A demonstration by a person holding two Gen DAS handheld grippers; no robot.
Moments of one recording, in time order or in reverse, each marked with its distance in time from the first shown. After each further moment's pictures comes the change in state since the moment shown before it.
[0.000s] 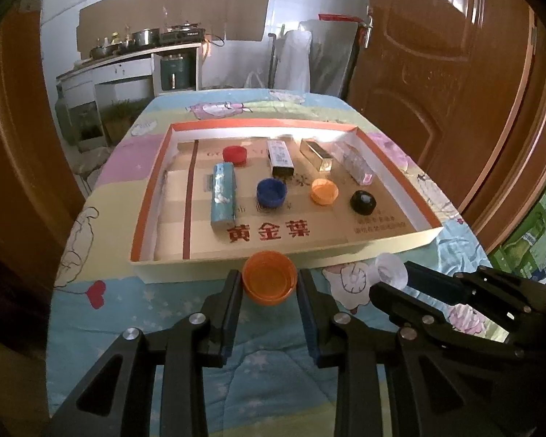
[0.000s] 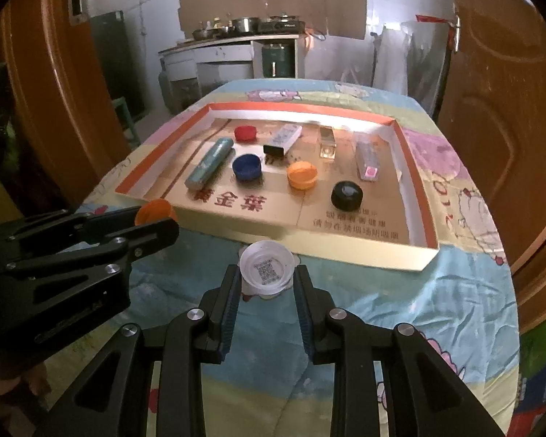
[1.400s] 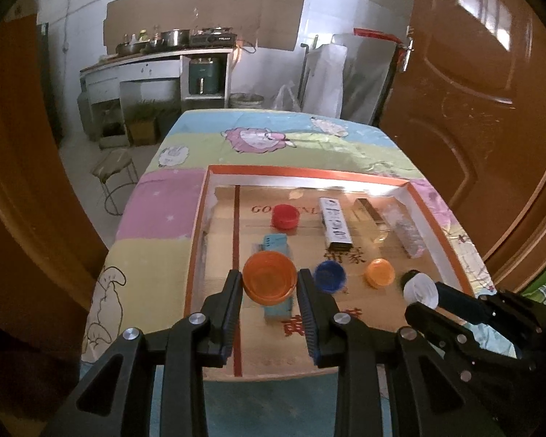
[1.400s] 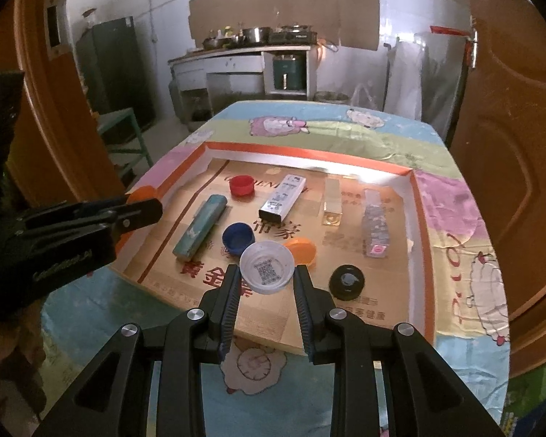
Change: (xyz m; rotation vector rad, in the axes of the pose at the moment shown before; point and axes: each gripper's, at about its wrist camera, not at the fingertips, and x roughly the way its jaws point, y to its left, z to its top) left arm 0.029 0.043 0.066 -0.090 -0.022 0.073; right arm 0.029 -0.014 0.068 -0.024 -0.025 0.050
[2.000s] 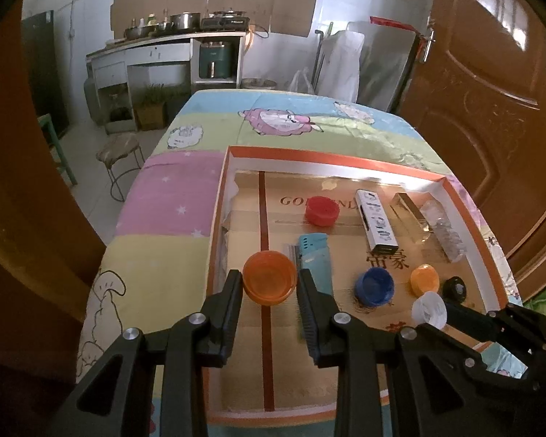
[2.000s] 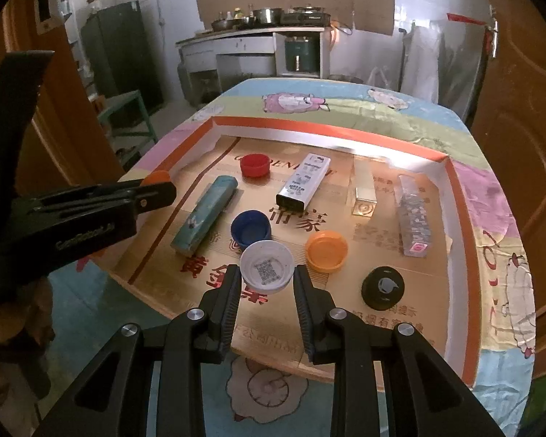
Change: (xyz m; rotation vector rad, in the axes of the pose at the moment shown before) left arm 0.042 0.023 0.006 -0.027 0.055 0.030; right arm 0.044 0.007 0.003 -0.019 0.070 0.039
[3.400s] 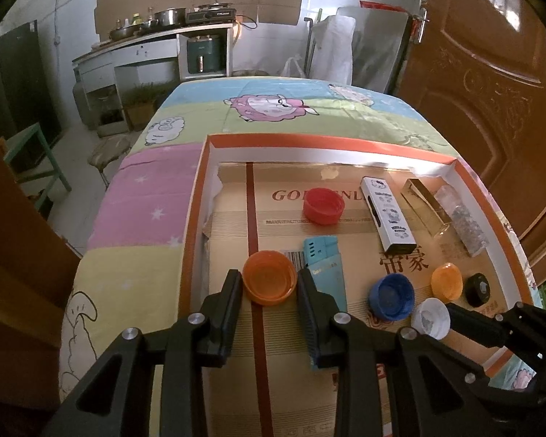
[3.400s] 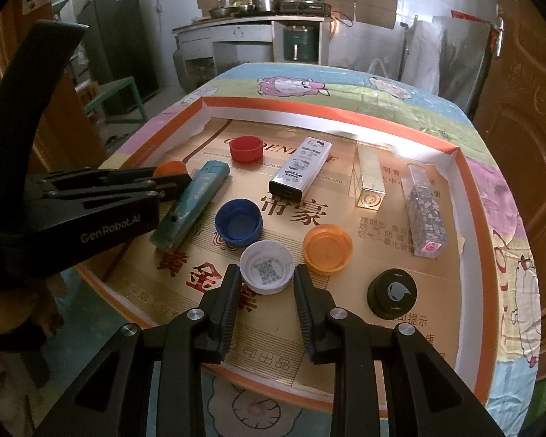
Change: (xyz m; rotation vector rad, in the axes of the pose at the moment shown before) left arm 0.033 -0.010 0.006 0.061 0.034 0.001; right arm 0.030 -0.002 0.002 -0.022 0.040 -0.028
